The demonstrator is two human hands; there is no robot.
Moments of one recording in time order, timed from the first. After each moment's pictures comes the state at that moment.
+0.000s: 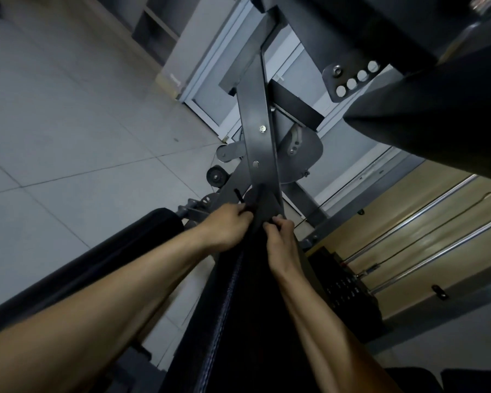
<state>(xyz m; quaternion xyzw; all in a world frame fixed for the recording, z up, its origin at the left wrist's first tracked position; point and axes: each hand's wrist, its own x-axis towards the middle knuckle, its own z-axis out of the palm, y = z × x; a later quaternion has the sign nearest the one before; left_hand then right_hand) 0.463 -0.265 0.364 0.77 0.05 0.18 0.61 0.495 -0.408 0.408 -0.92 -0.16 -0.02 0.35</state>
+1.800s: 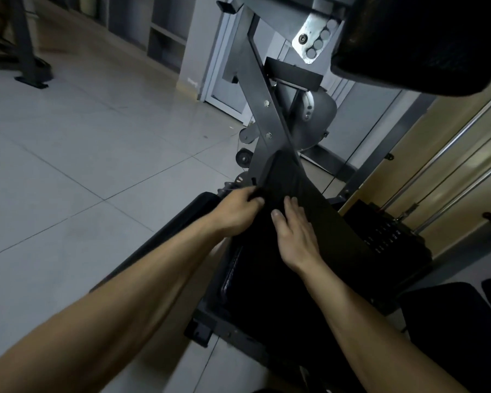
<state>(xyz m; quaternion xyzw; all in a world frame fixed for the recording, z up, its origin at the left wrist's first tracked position) 0.330 -0.296 0.384 0.78 0.06 0.16 0.60 0.391 -0.455 0.386 -0.95 -0.22 0.02 0.22</state>
